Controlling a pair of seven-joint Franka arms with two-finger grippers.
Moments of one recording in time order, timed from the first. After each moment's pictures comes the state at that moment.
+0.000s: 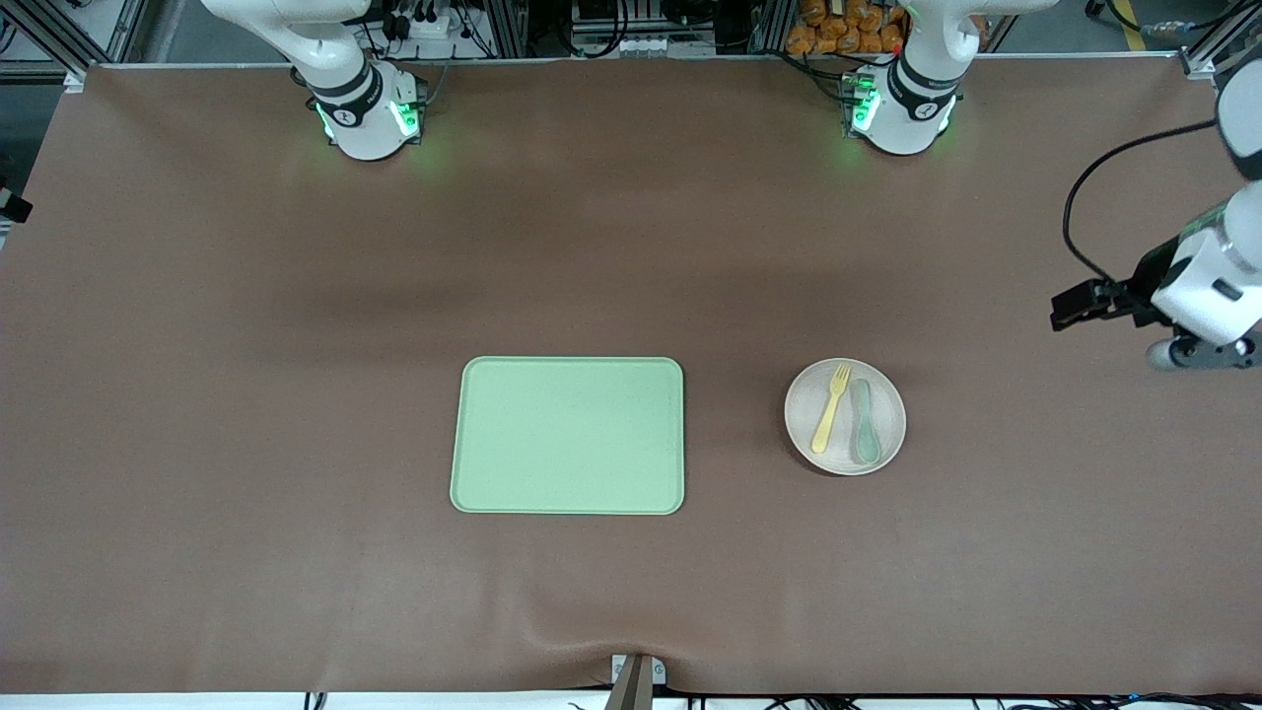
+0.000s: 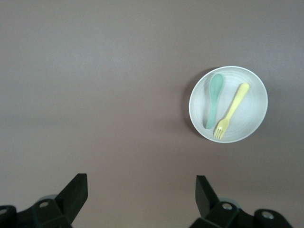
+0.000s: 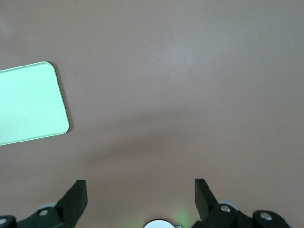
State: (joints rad) left arm -0.04 0.15 0.02 -1.63 0.02 1.71 -0.06; right arm 0.01 0.00 -0.23 -1.40 0.05 1.35 -0.01
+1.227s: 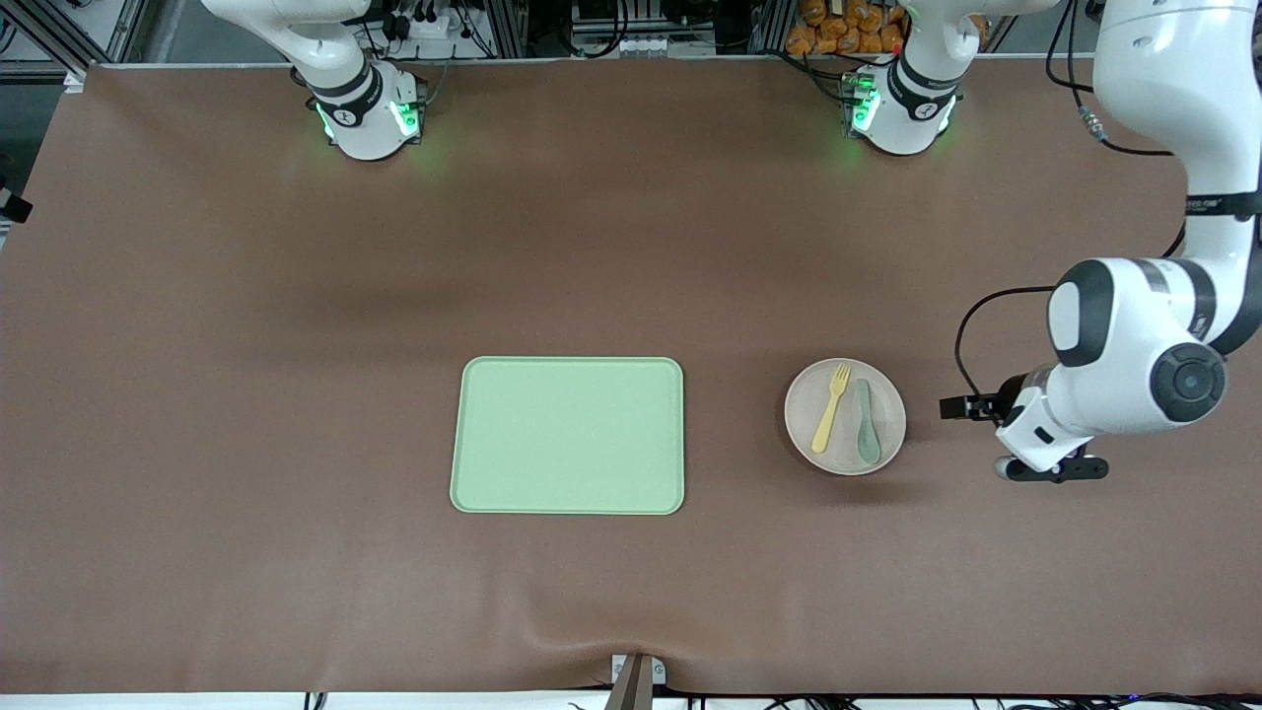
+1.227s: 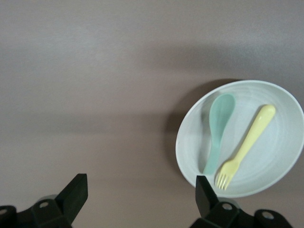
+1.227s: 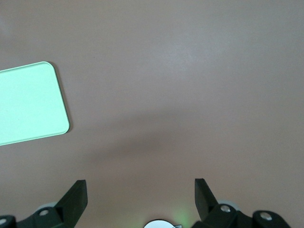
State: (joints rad) left arm -0.05 0.50 -0.01 -1.65 -0.05 1.99 -0.06; right arm 0.01 0.00 -0.23 -1.40 0.05 1.35 -0.01
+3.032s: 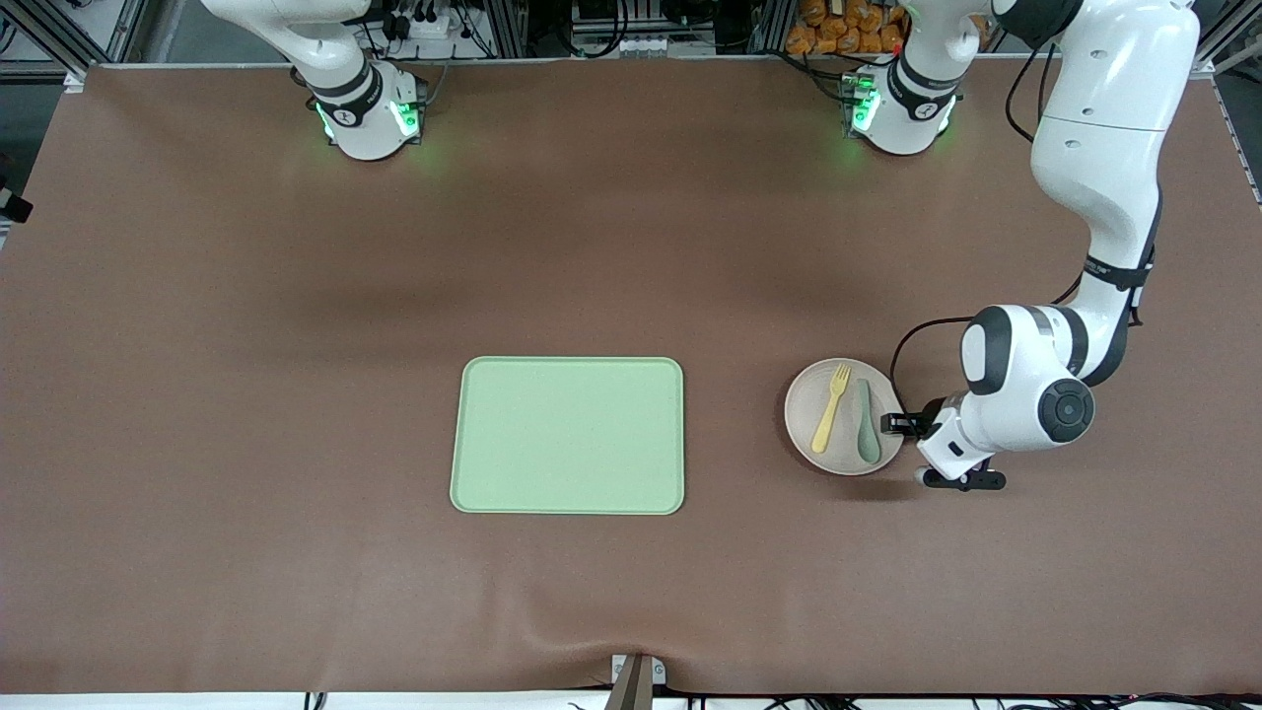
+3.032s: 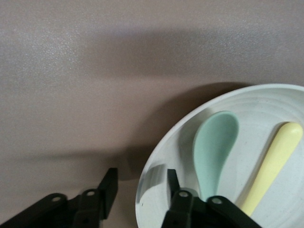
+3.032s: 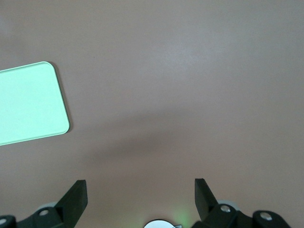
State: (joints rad) left arm -0.05 0.67 -0.07 -1.72 -0.14 2.24 0.02; right arm 0.01 0.00 -0.23 -1.40 0.05 1.35 -0.01
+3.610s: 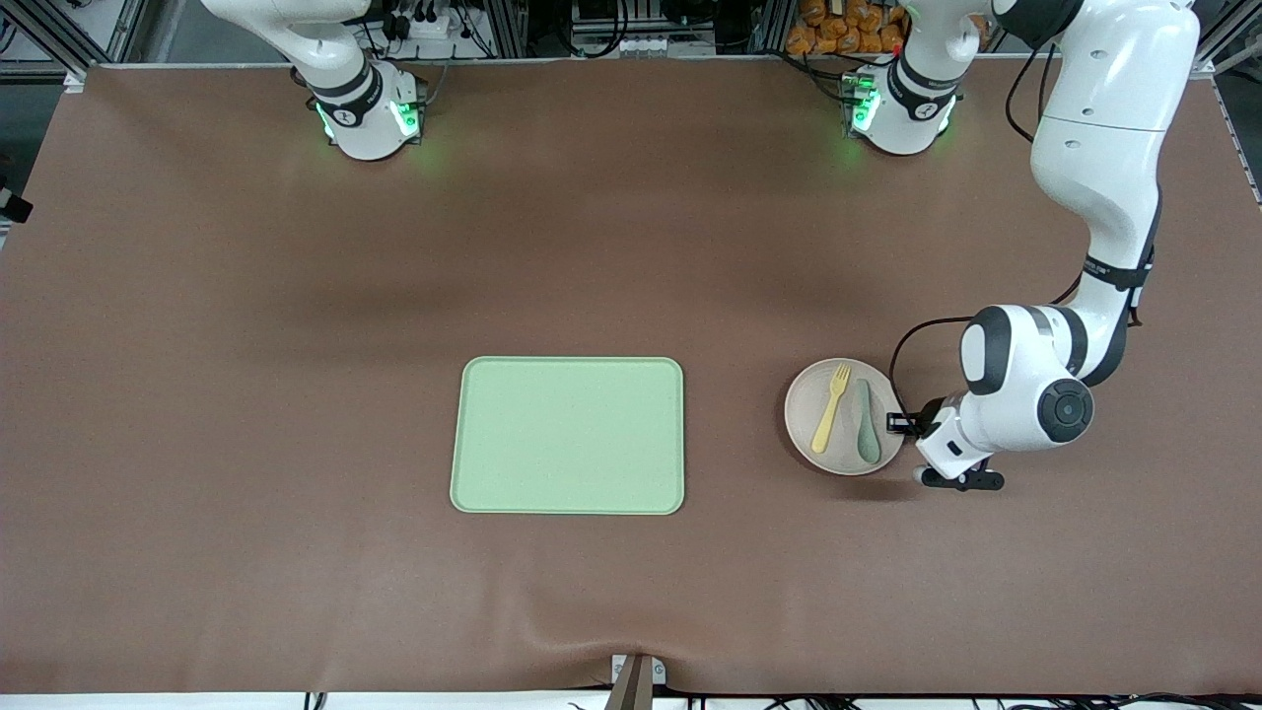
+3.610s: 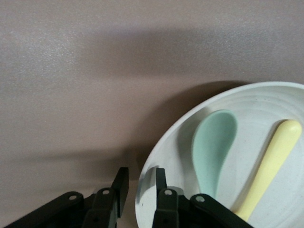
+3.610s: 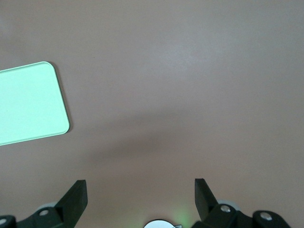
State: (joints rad) left arm -0.05 0.67 -0.07 -1.72 -0.14 2.24 0.04; right arm 0.01 0.00 -0.23 -1.40 0.05 1.35 -0.01
